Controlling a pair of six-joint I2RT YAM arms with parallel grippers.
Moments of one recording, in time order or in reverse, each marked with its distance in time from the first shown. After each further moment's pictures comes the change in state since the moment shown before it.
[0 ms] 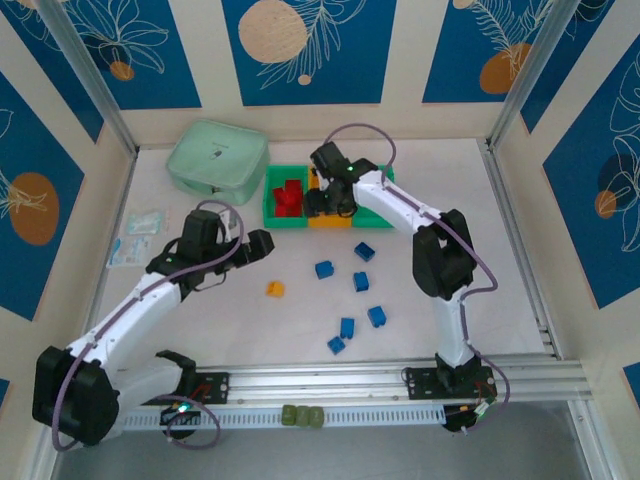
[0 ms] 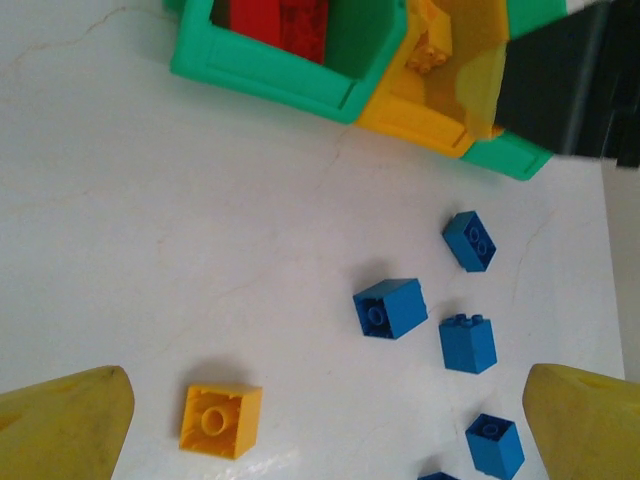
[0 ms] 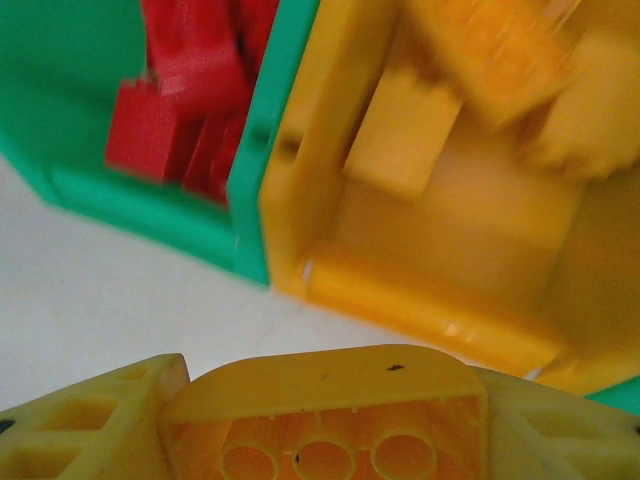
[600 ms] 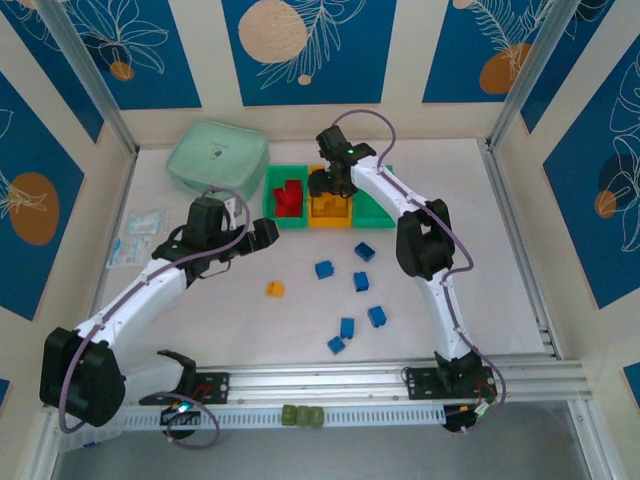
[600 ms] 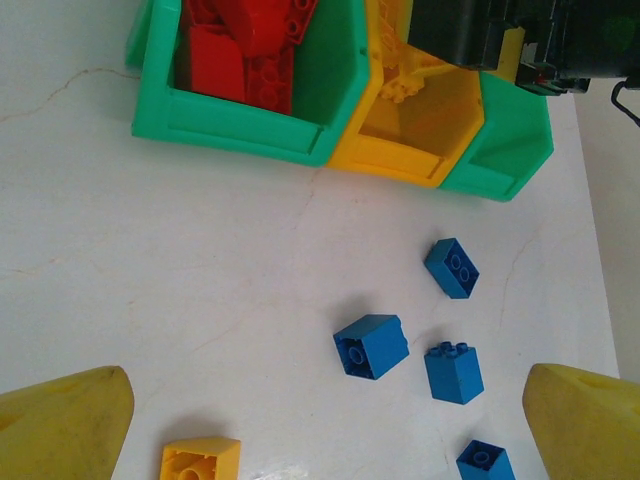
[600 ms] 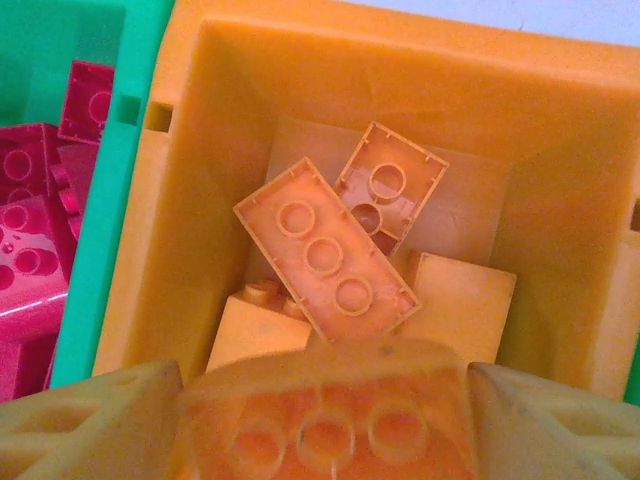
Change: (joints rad) left arm 0.000 0.086 0.080 0.027 0.007 0.032; right arm -0.073 0.248 0.305 -0.053 0.068 -0.031
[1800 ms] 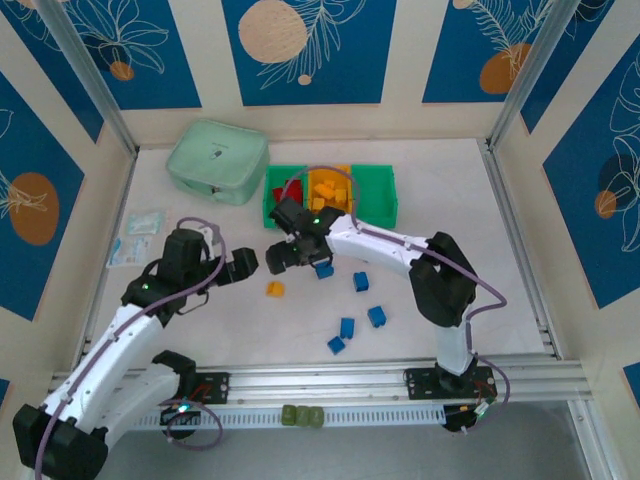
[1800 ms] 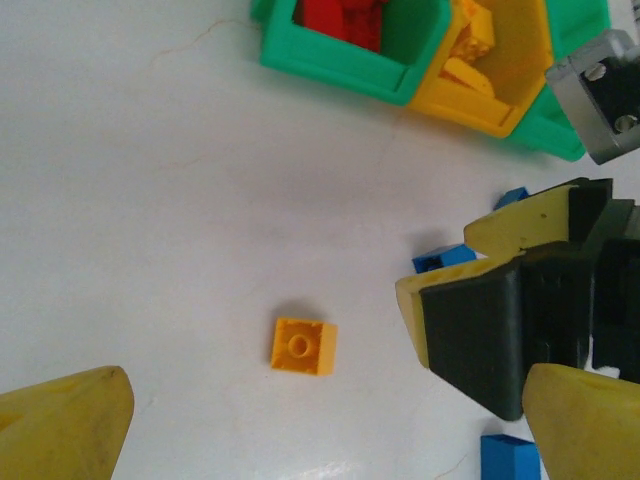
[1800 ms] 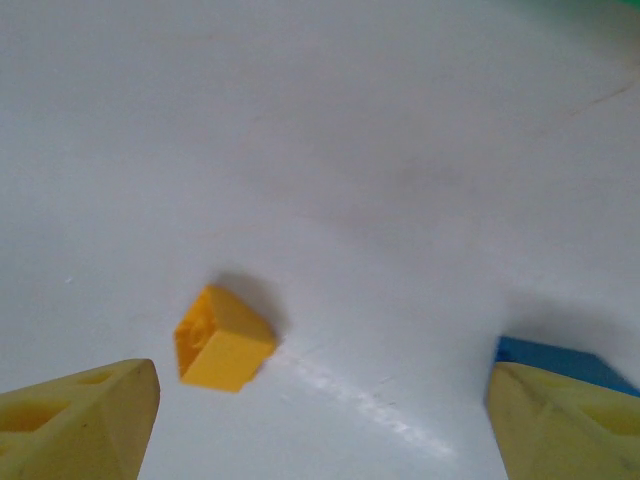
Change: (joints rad) left arm 0.004 -0.373 -0.141 -0.278 -0.135 0.048; right arm 0.416 -0.406 -0.601 0.135 -0.050 0.174
